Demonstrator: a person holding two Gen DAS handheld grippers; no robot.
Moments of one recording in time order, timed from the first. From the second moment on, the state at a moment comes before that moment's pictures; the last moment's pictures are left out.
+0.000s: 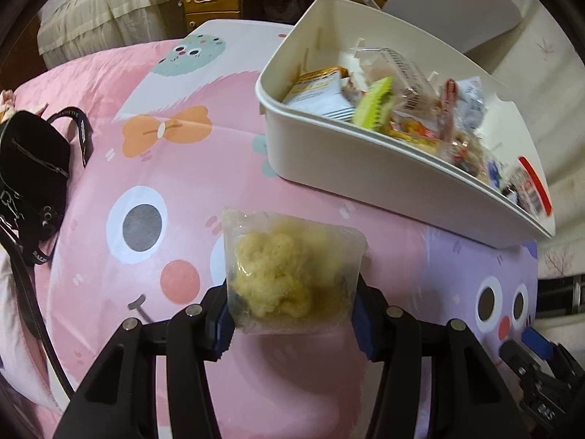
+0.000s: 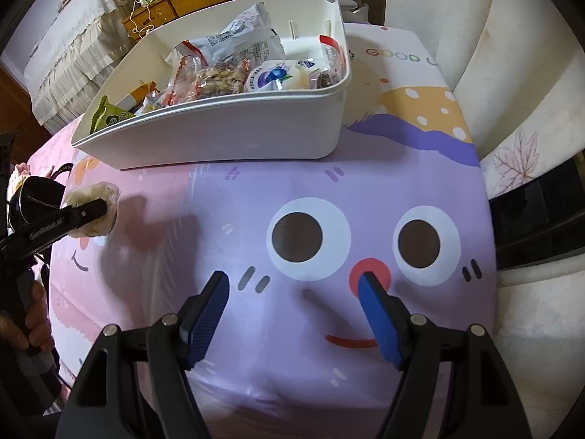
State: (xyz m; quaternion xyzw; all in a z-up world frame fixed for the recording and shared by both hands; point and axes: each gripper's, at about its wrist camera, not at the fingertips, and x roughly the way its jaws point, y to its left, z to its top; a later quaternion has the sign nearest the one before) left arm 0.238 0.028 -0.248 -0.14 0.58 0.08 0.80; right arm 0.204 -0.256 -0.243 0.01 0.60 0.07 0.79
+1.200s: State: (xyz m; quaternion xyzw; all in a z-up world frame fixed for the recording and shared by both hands) left arm 0.368 -0.045 -0.147 -0.04 0.53 -0.03 0.85; right arm 0.180 -0.269 -0.229 0.09 0.55 0.08 0.83
